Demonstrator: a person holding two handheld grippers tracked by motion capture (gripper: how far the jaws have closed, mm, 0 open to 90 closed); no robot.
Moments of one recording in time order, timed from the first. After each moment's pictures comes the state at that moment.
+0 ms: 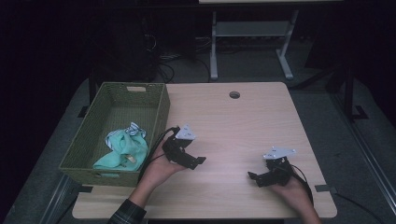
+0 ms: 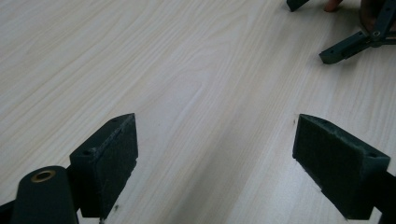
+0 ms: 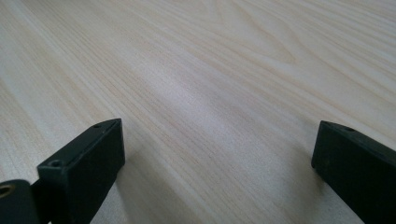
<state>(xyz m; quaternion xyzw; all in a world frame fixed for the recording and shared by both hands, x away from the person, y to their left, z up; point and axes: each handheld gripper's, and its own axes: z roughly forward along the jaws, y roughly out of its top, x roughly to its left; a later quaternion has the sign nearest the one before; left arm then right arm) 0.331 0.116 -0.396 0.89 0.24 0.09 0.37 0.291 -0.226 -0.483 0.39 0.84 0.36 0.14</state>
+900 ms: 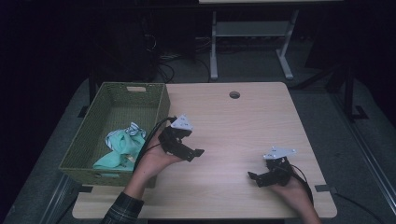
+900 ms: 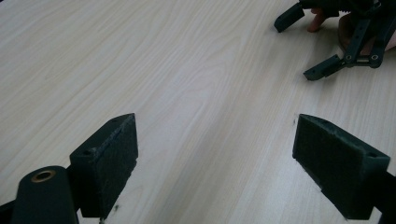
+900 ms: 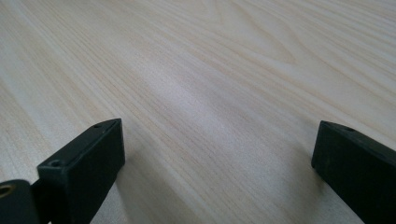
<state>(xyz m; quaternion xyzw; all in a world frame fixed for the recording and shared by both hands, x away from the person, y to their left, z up) 0.340 0.122 -0.363 0.89 0.23 0.08 0.38 0.291 -0.226 -0.483 0.39 0.84 0.36 0.14</state>
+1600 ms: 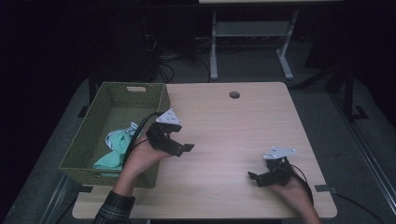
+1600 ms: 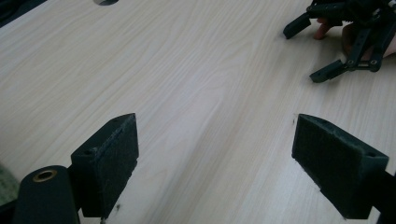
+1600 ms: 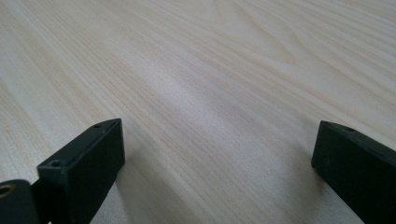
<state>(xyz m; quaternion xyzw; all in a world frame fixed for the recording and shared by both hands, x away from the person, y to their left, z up) 0.344 0.156 -0.347 0.89 0.24 0.09 0.38 0.291 -0.226 -0.483 0.39 0.84 0.35 0.14</state>
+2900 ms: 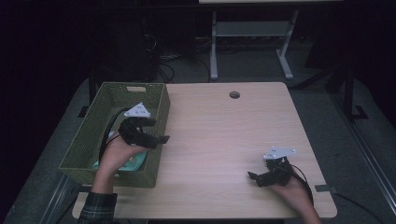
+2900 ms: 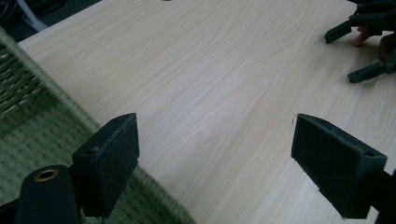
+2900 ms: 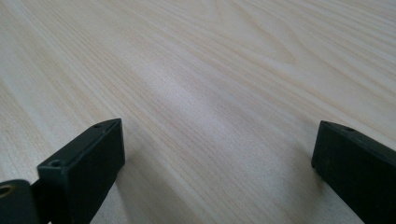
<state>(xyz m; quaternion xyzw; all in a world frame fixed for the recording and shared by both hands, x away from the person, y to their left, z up) 0.349 0.225 -0.336 0.86 0.30 0.12 0.39 0.292 -0.226 -0.483 0.39 0.84 0.35 0.14</state>
